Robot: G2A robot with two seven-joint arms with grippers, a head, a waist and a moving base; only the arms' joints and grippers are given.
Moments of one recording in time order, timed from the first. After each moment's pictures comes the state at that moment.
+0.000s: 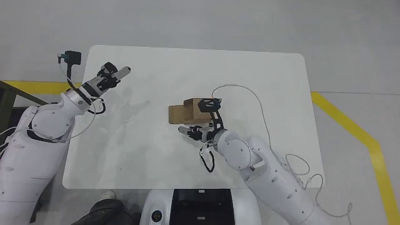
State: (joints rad) left arm 1.41 -0.78 -1.58 -1.61 0.07 -0.43 -0.46; right arm -1.22 -1.35 0.82 -1.72 -0.69 0.37 0.72
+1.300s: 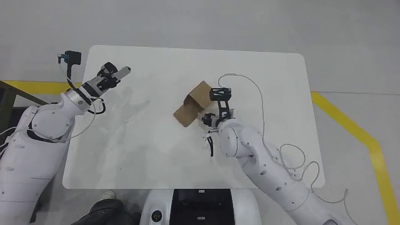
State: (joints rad) left arm 1.41 -0.78 -1.58 -1.61 0.07 -0.43 -0.46; right arm -1.13 -1.38 0.79 -1.66 -1.05 0.65 0.86
